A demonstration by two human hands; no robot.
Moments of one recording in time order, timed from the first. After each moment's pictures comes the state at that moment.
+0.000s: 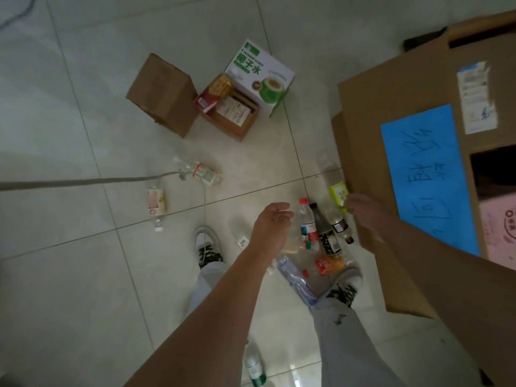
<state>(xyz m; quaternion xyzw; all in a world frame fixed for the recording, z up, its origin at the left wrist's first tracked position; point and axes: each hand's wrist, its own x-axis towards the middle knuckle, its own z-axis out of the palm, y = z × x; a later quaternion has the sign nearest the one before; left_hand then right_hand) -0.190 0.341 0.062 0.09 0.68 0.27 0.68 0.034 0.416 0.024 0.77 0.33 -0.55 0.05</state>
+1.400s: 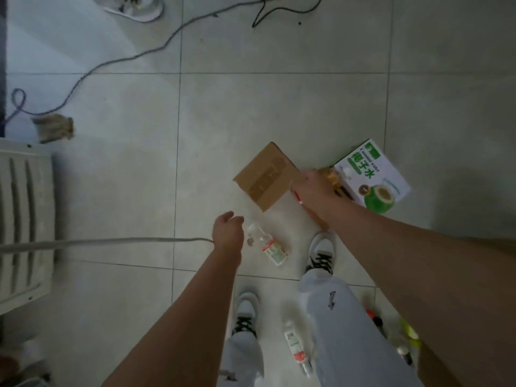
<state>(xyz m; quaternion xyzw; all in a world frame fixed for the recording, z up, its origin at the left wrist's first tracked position) -0.529 0.530 -0.018 -0.19 0.82 0.32 0.44 -0.420 0.688 -0.041 0.58 0.58 -0.56 0.12</state>
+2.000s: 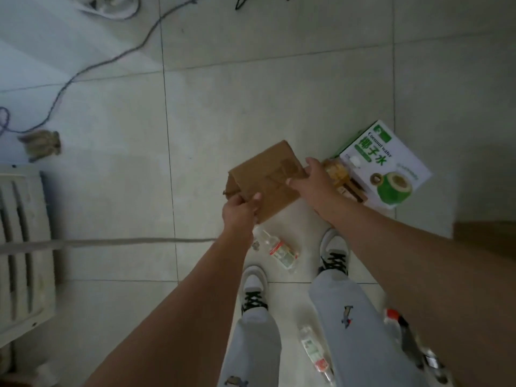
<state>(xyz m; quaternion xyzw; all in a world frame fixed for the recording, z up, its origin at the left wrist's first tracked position) -0.532 0.577 -0.056 -0.12 0.76 0.42 0.49 -0.417 0.687 -0.093 0.62 0.50 -0.60 0.03</state>
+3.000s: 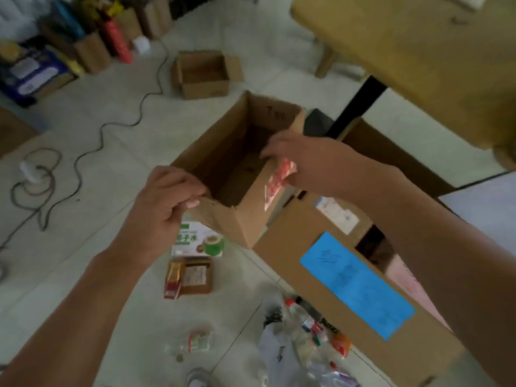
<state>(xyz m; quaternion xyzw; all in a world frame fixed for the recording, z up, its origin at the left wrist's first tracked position) -0.264 0.760 0.331 0.88 0.35 0.22 0.22 0.014 0.723 0.390 0.62 0.76 -0.19 0.01</state>
